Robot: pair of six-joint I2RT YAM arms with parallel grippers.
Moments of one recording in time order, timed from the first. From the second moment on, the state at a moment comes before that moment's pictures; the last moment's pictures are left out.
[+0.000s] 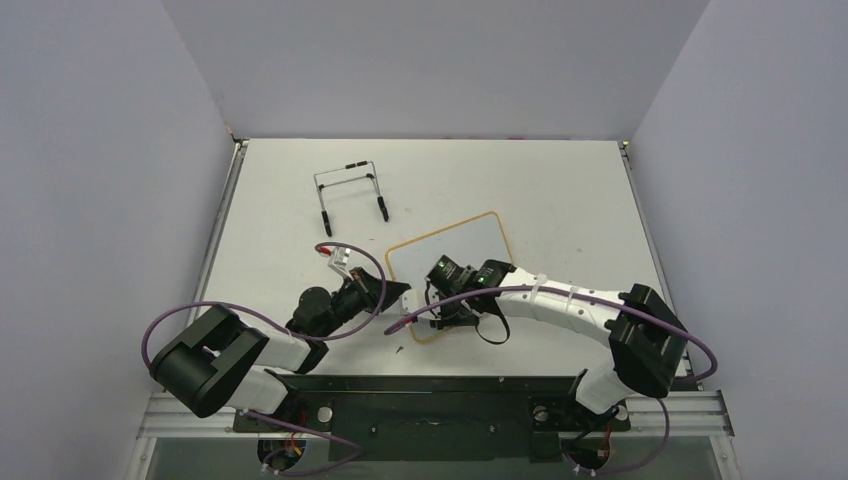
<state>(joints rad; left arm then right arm) -0.61 1.40 0.12 1.27 0.25 -1.00 0.95 1.53 1.04 -0.74 -0.01 -0.73</state>
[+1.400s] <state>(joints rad) -0.62 1.38 0.12 1.26 0.27 -1.00 0.90 1.46 0.95 -0.71 0.00 -0.73</state>
